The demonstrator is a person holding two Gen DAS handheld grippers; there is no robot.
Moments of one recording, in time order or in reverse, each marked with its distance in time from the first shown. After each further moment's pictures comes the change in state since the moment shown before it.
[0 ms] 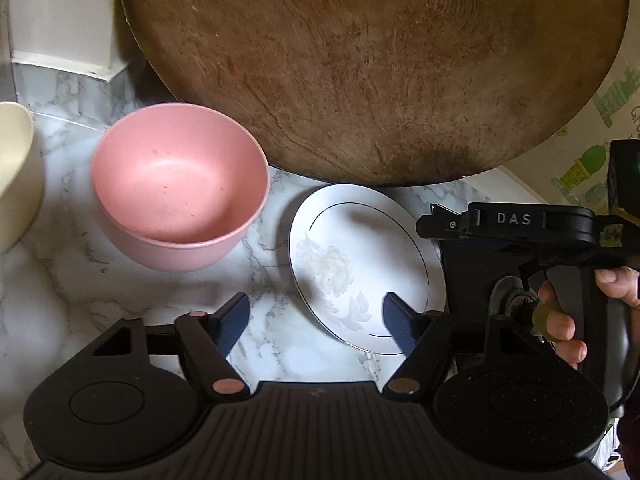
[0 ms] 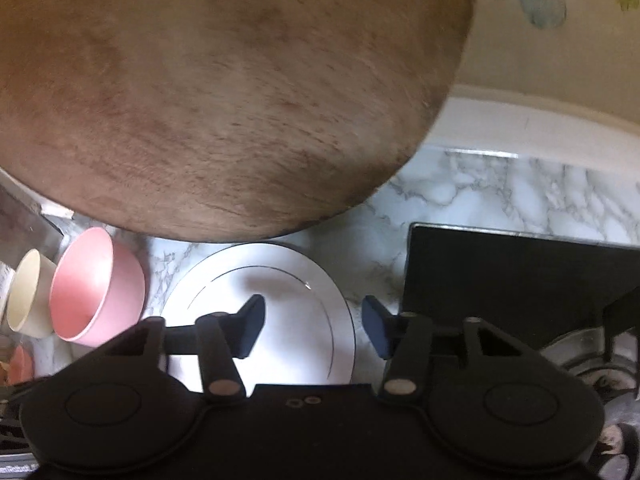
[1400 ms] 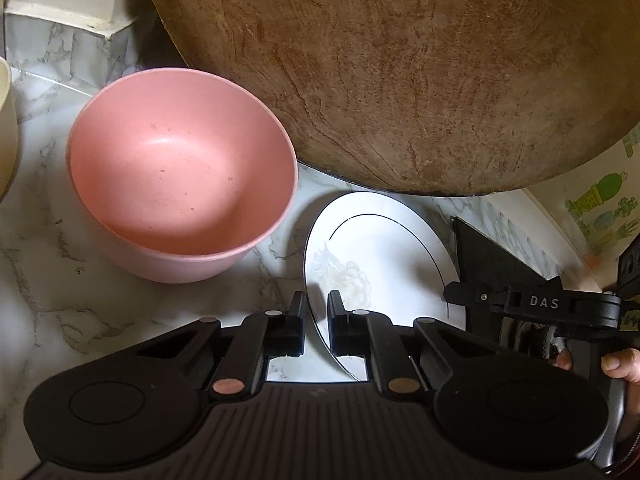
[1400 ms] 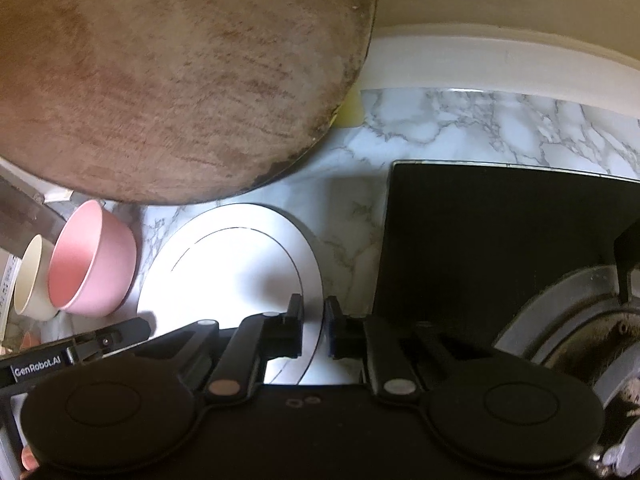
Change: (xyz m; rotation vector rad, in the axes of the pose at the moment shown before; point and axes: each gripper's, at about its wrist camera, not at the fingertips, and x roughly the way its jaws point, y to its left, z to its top) left arm 0.031 0.023 0.007 -0.085 0.013 -0.031; right arm 0.004 -0.022 -0.030 0.044 0.044 0.042
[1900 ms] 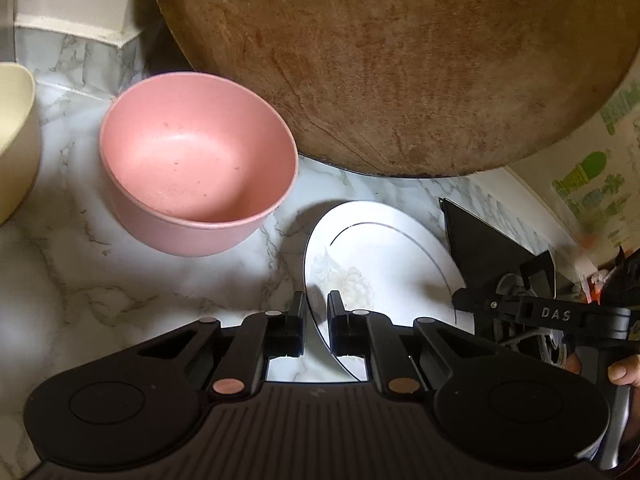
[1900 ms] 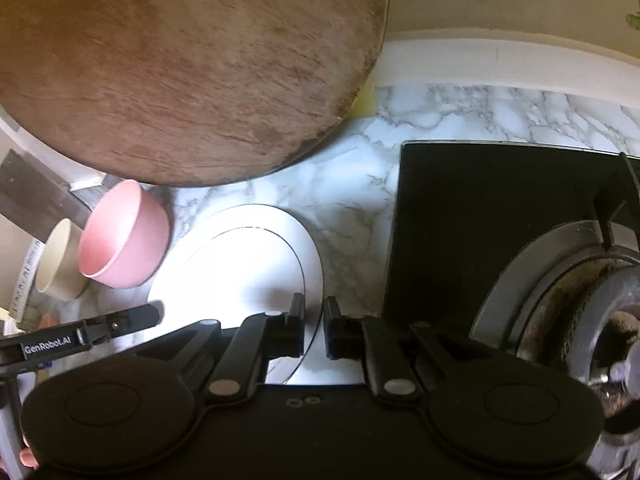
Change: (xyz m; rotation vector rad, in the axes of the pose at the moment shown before) left arm -0.027 0.005 -0.014 0.057 0.000 -0.019; right arm -0.031 0.010 -0.031 -0.004 -0.046 0.036
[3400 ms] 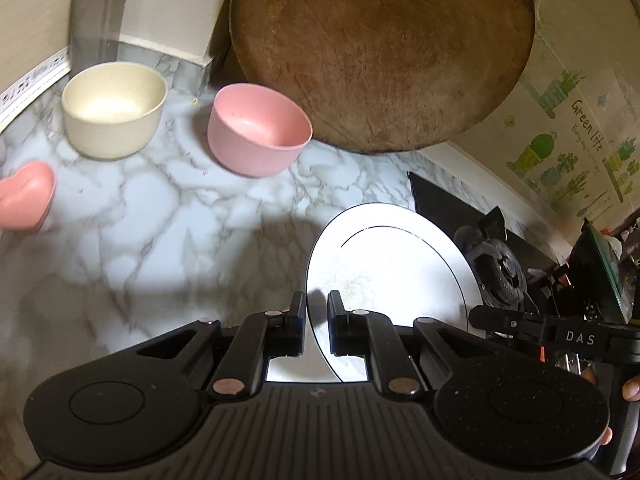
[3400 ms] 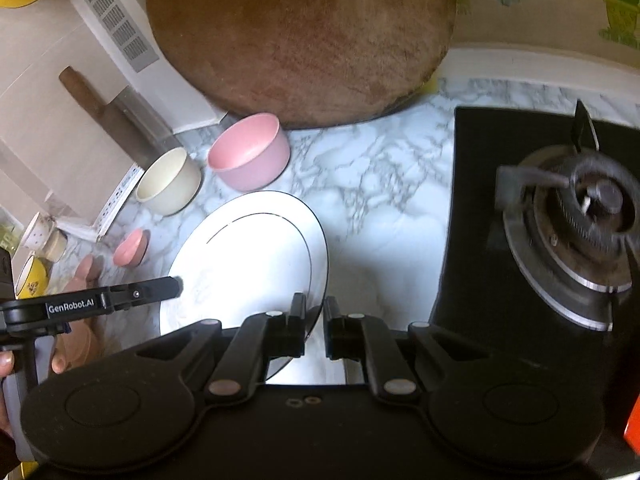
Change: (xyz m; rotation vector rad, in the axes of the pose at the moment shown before) left arm -0.138 0.013 -0.094 0.019 -0.079 0.001; right arm -0.104 0.075 -0.119 -0.089 -0.050 0.079
